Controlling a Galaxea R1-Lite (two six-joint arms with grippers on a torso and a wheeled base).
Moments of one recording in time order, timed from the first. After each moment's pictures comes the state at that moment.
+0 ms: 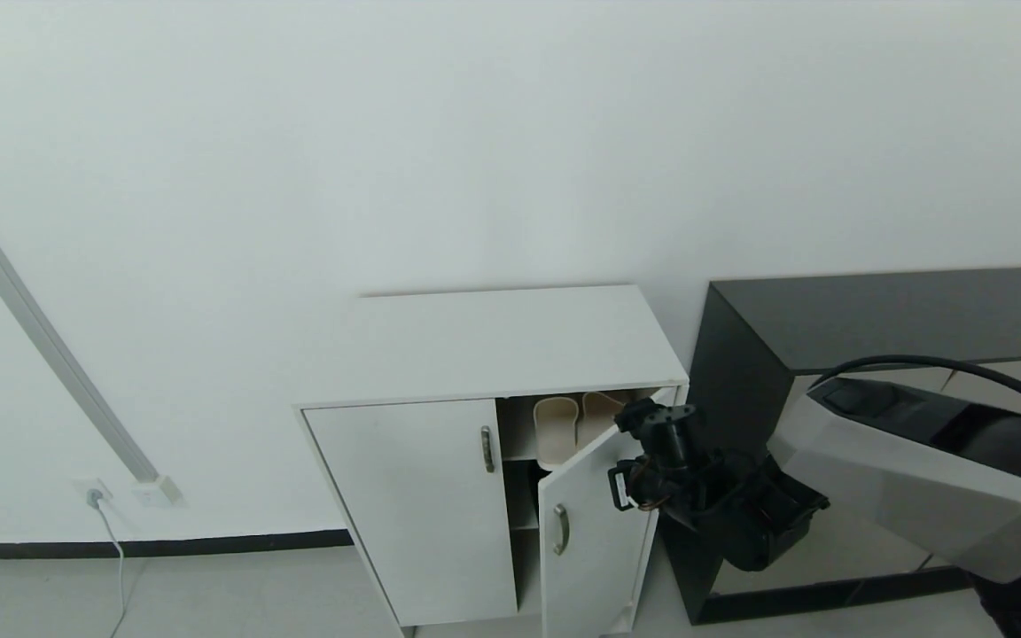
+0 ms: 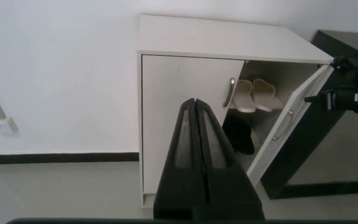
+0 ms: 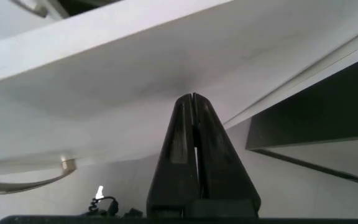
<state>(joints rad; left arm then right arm) 0.00 0.00 0.00 0.00 0.02 -0.10 0.57 2.44 -1.15 -0.78 -0.18 0.09</state>
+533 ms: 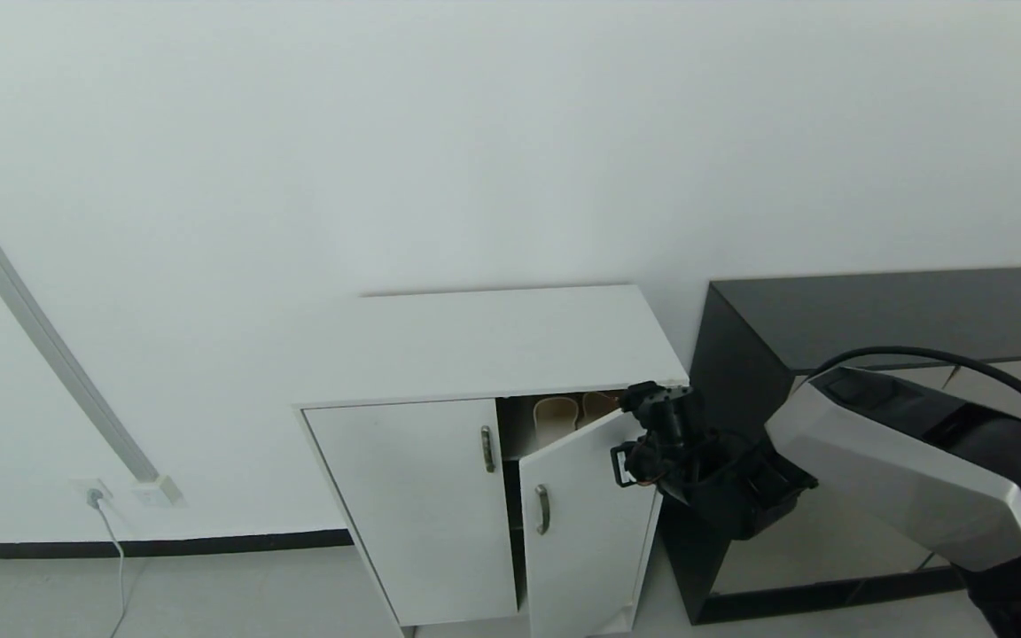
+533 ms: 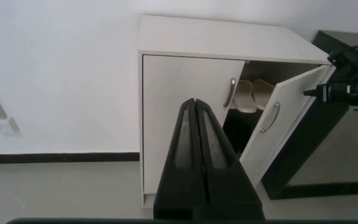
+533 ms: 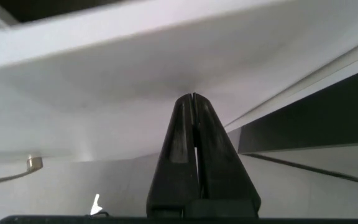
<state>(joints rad) 0.00 0.00 0.00 0.00 0.02 -0.10 0.53 2.47 -1.29 -0.69 -0.20 0.09</state>
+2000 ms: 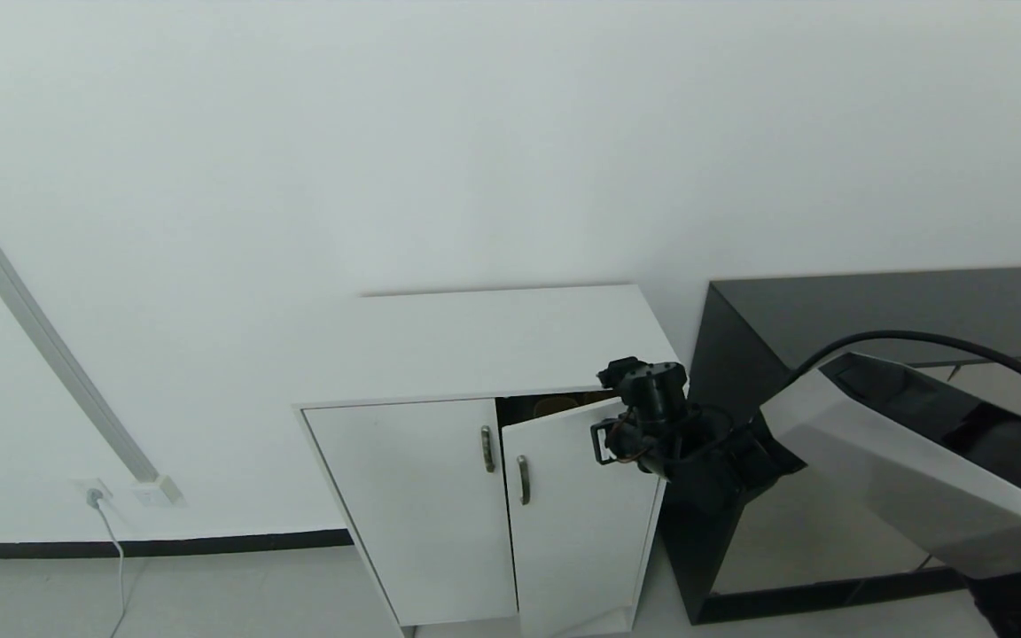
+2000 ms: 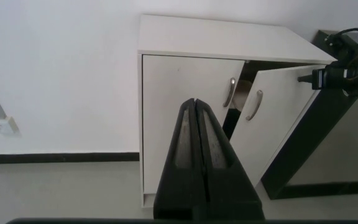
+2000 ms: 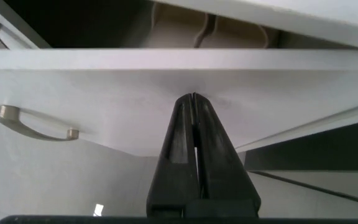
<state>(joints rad) 0.00 0.00 0.00 0.00 0.02 -0.10 0.57 2.45 -1.41 -0.59 -0.21 0.09</state>
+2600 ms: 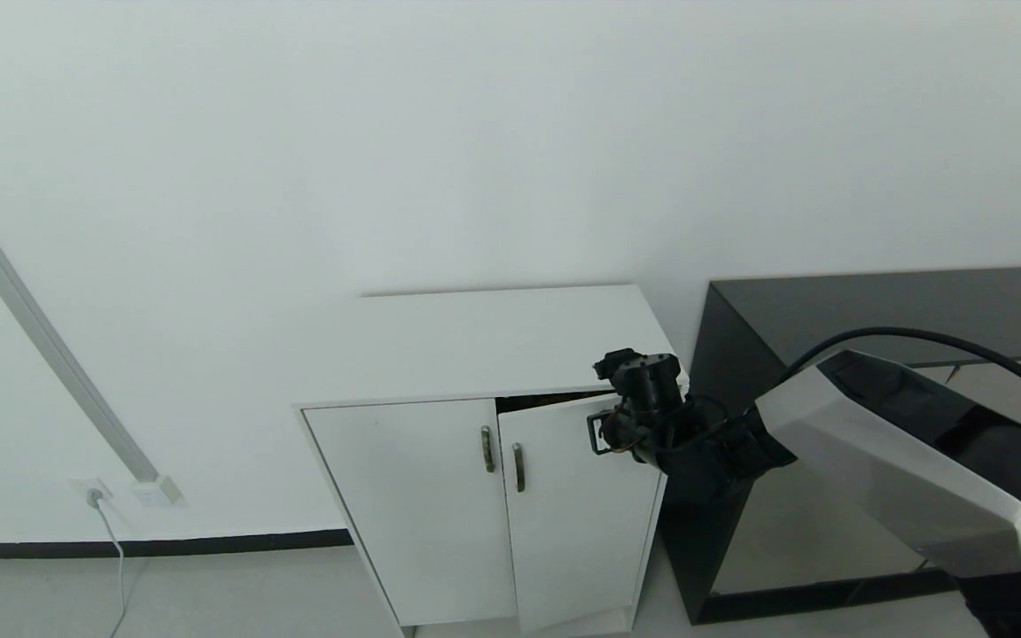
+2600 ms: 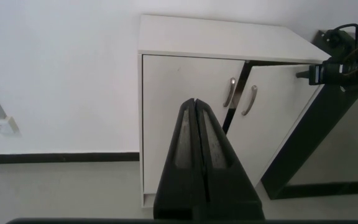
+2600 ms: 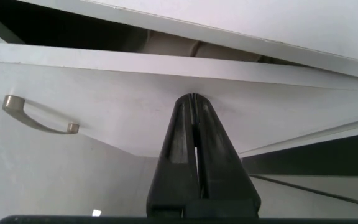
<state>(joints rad) 0.00 0.00 0.00 0.00 0.02 -0.10 0.57 2.47 -1.49 -0.54 -0.23 0.09</state>
